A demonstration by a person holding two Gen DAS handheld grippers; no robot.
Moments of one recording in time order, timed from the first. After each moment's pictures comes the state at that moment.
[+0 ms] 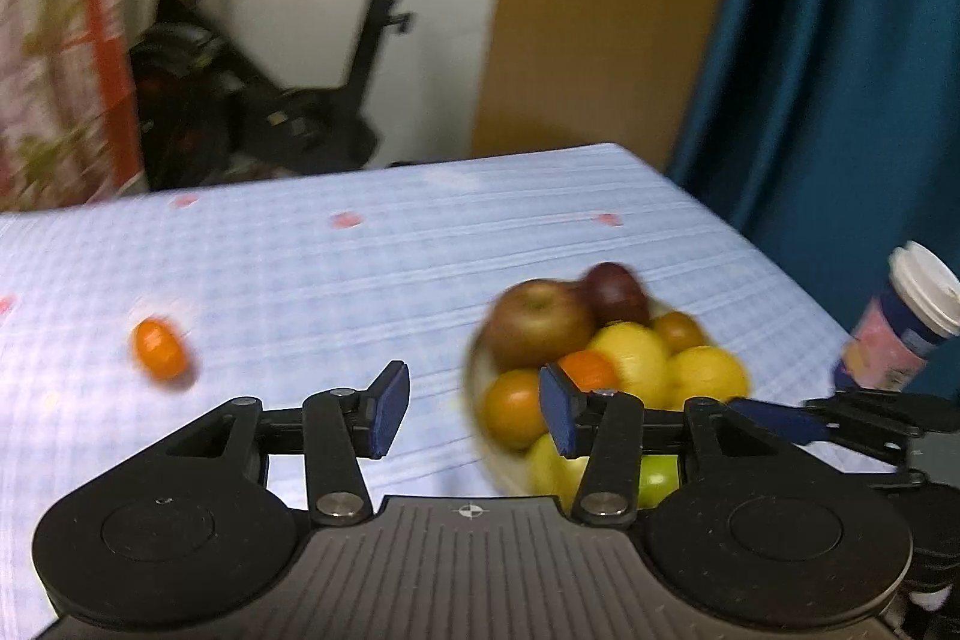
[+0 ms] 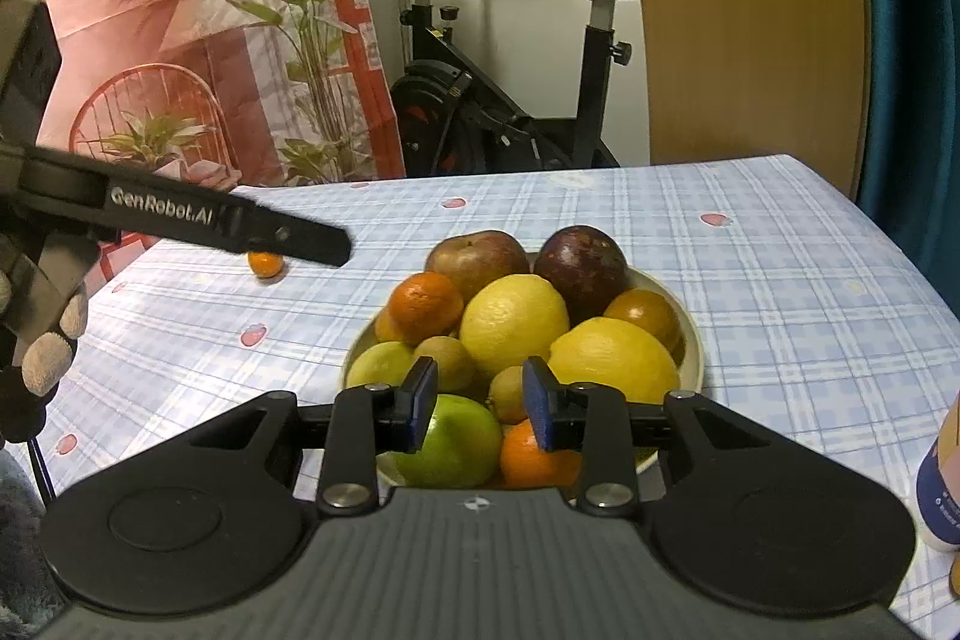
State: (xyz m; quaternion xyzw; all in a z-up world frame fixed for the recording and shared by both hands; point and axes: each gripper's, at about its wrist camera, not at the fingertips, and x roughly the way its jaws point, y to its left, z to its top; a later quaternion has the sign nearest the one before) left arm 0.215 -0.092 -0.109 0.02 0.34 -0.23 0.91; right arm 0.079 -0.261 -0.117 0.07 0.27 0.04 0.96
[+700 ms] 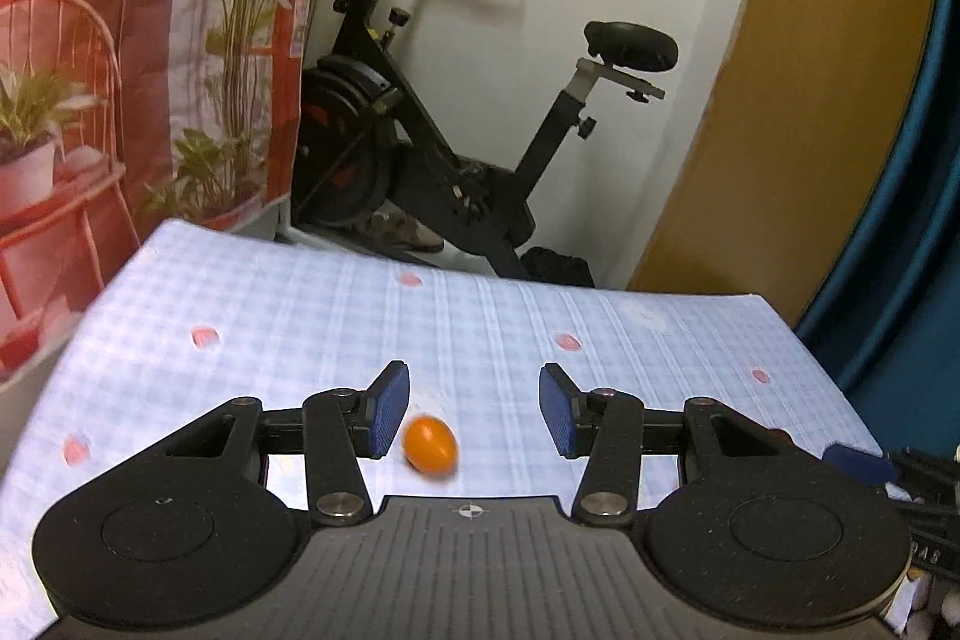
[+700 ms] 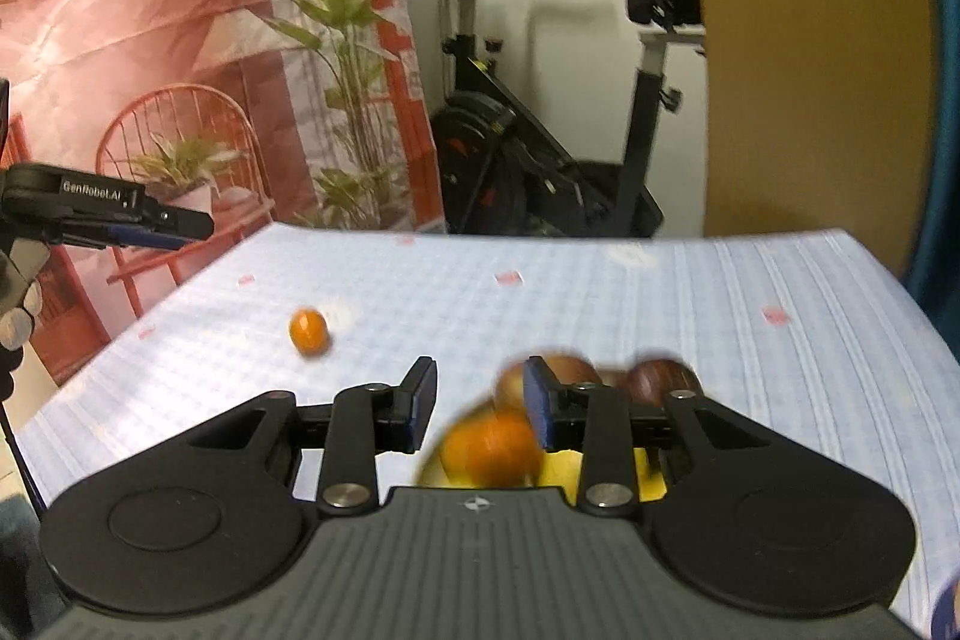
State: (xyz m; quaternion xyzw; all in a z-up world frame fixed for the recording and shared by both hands) left arm 0.260 0.047 -0.035 -0.06 0.29 -0.12 0.95; right arm 0.137 -0.236 -0.071 0.05 0.25 0.08 0.96
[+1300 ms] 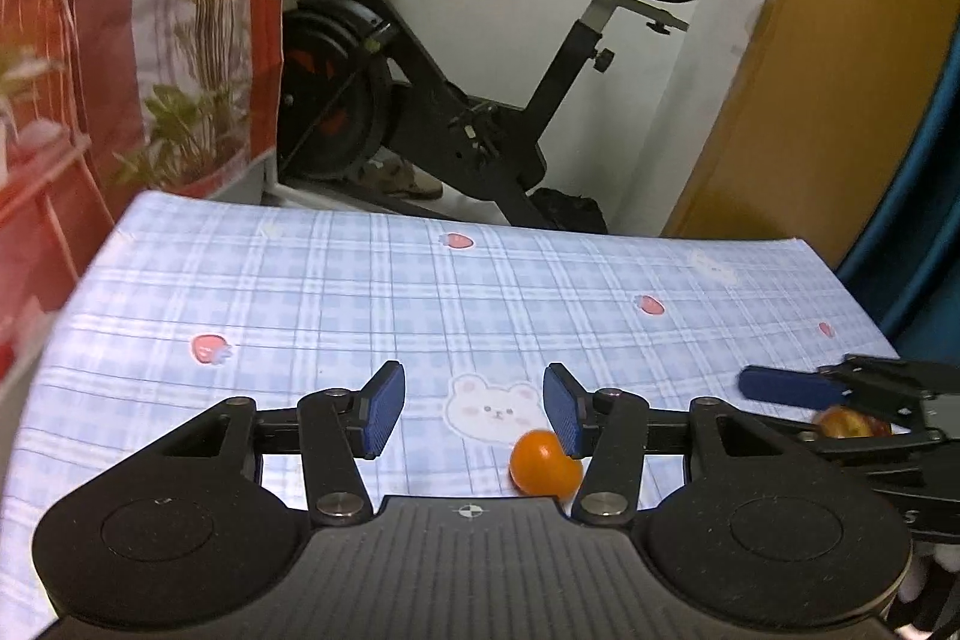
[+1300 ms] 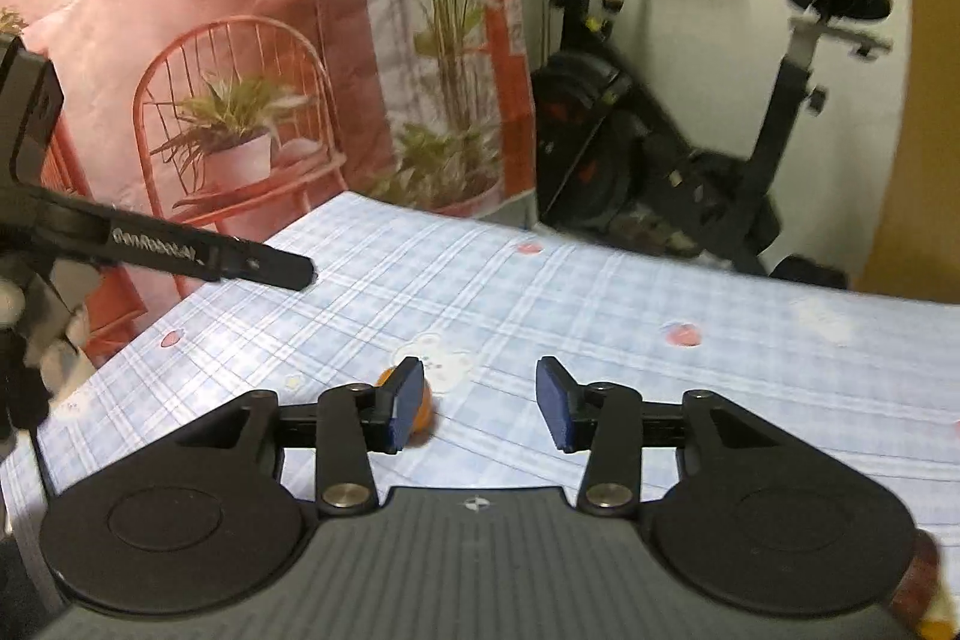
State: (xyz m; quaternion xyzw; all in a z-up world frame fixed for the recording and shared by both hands) left arm 0.351 0.096 -0.094 -0.04 0.35 -0.15 0.92; right arm 0.278 -0.129 -0.094 0.02 0.30 0.16 0.94
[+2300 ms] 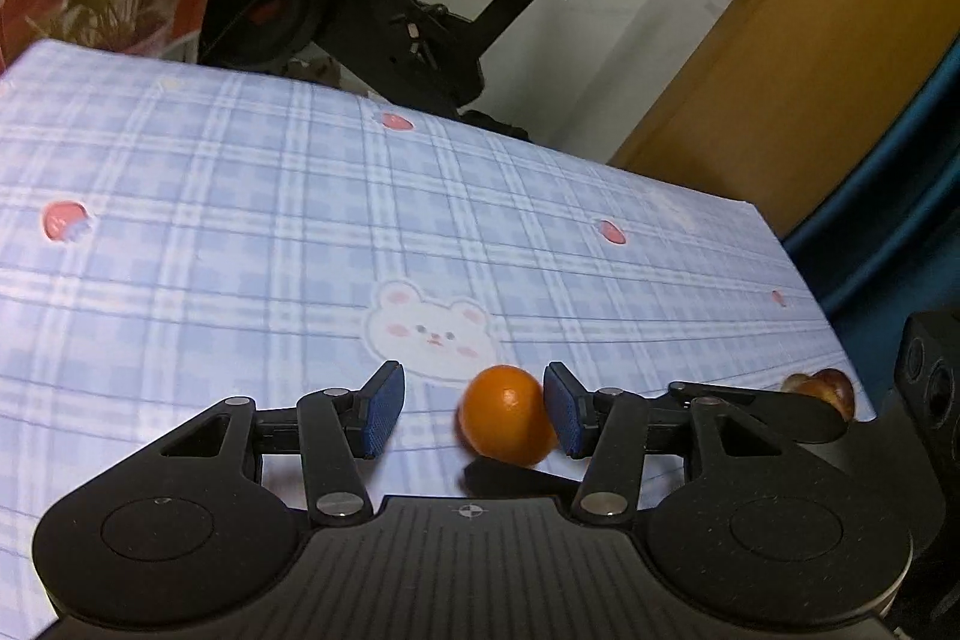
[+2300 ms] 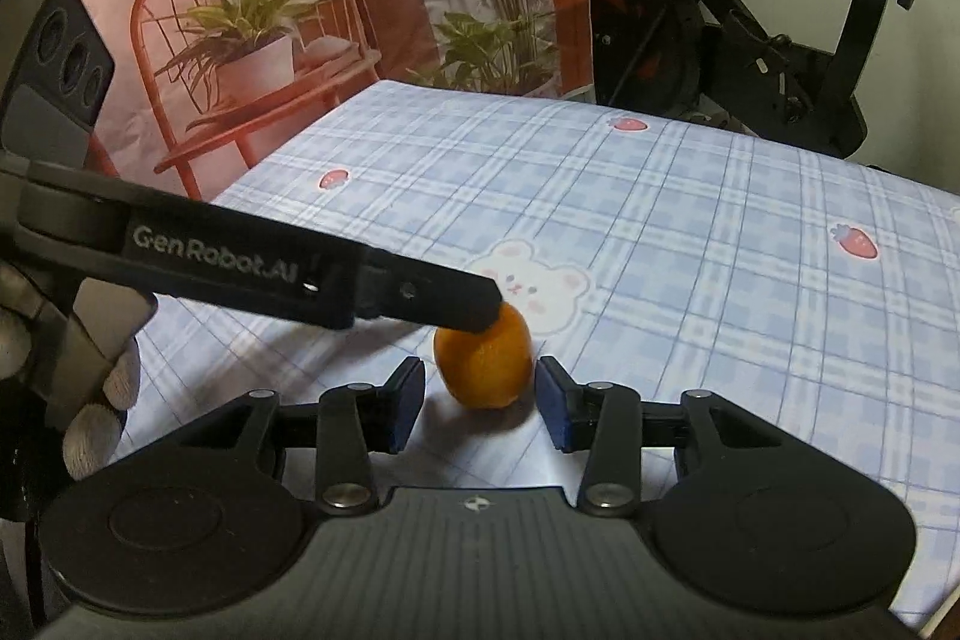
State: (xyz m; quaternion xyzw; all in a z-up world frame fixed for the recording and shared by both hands) left arm 0.381 0.093 -0.168 -0.12 0.42 -0.24 0.87; right arm 0.340 -0.075 -0.162 0.03 0.38 0.19 0.90
